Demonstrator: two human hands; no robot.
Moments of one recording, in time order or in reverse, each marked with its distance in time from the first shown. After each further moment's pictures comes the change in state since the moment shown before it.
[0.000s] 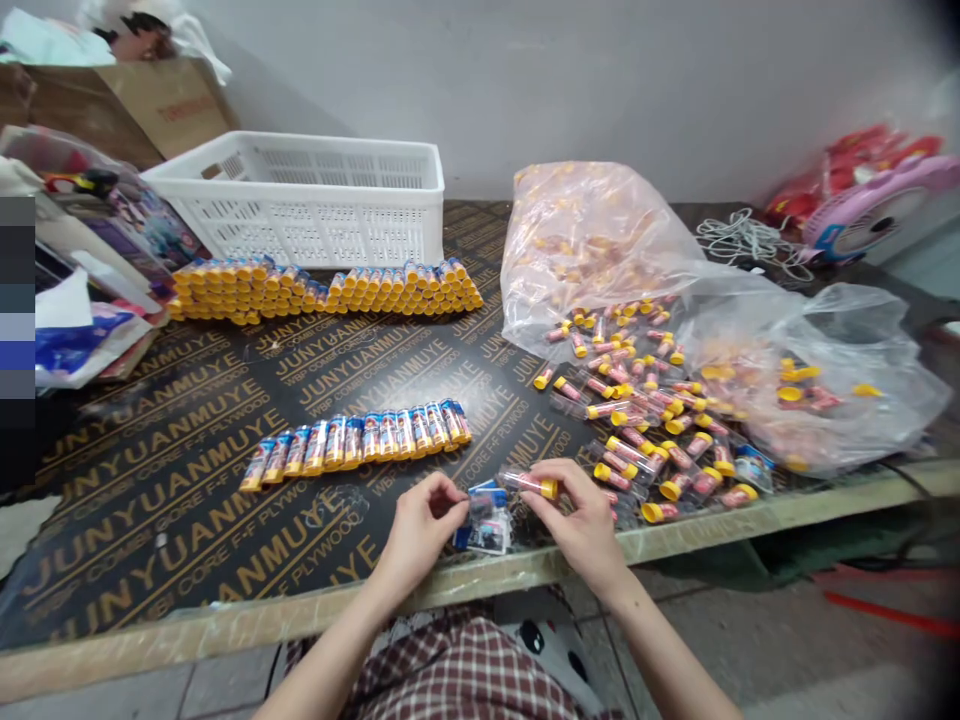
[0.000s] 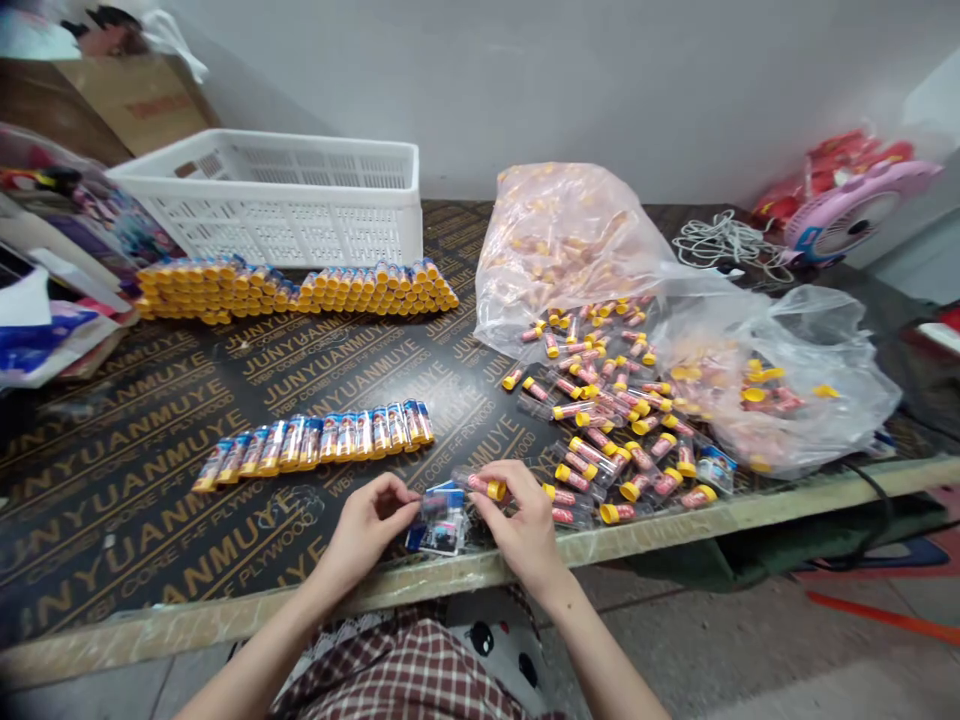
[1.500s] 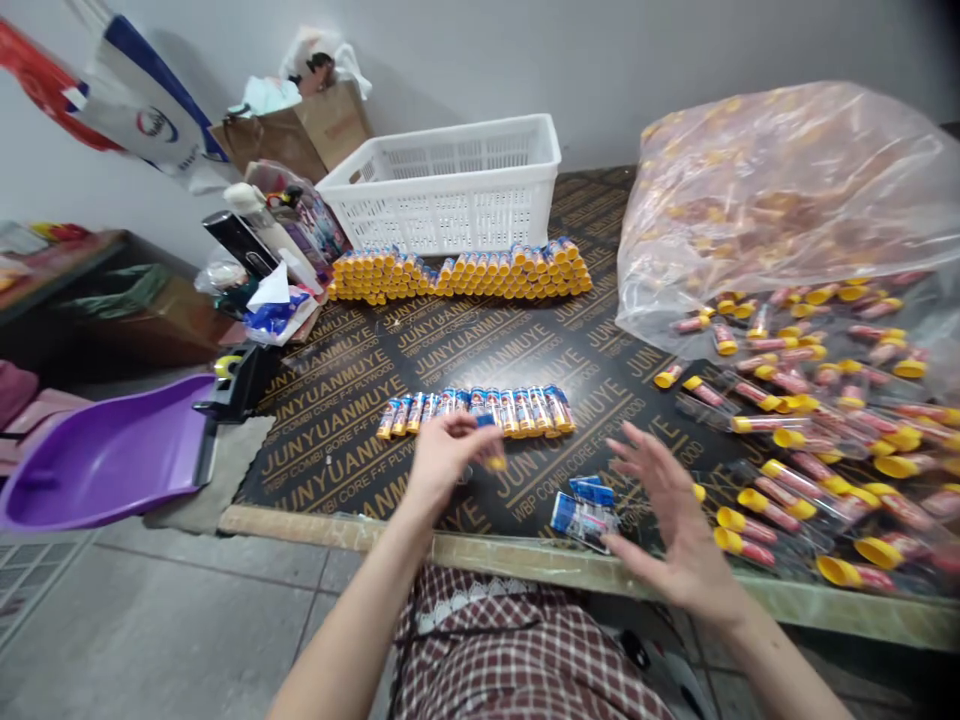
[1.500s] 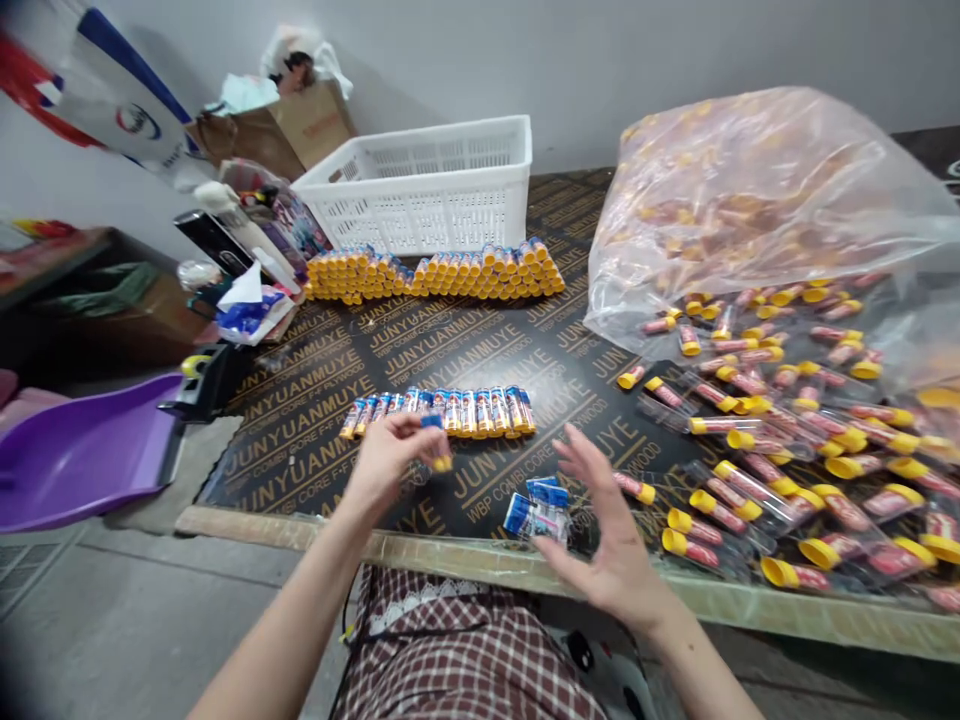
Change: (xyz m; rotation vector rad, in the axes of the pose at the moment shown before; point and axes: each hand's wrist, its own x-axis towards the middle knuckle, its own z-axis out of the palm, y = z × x) left_hand 0.007 0.030 -0.083 -0.296 0.290 -0.154; right_hand 0.003 -0.009 0.023 0.271 -0.256 -0.125
